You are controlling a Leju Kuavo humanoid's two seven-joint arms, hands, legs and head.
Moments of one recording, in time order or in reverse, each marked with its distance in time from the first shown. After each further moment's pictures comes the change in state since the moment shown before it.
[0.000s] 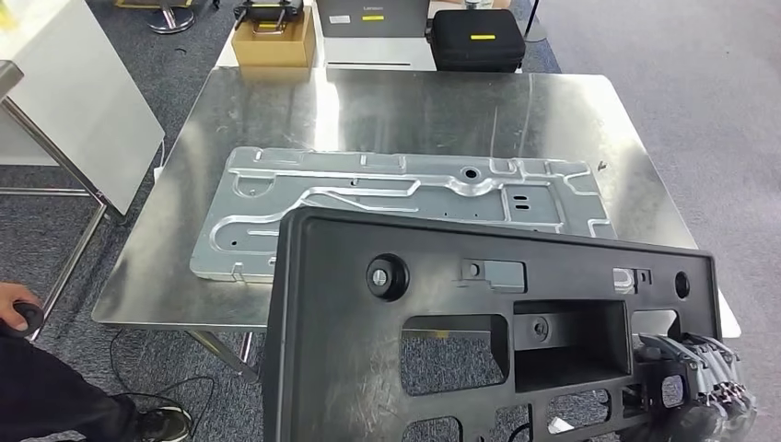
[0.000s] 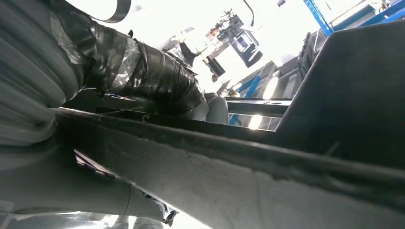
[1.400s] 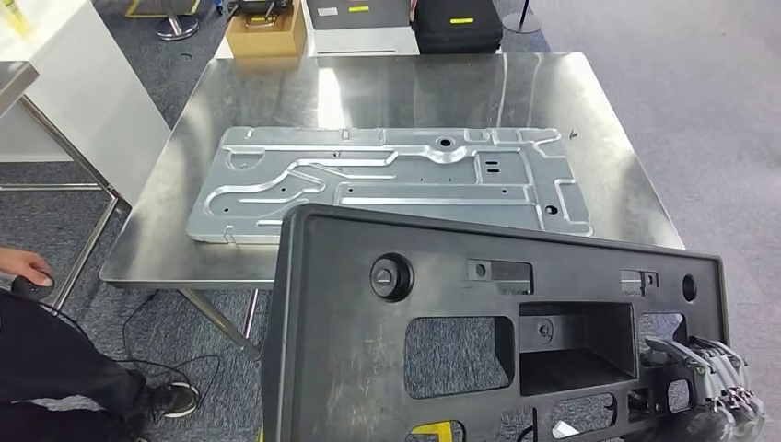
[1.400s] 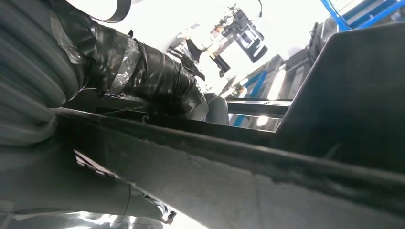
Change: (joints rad) left arm 0.007 0.000 -0.004 0.000 0.010 -0.041 -0.020; right arm 0.016 0.010 0.000 -0.025 0.009 0.000 -0.001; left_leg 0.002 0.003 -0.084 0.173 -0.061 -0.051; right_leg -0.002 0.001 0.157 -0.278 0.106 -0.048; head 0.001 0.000
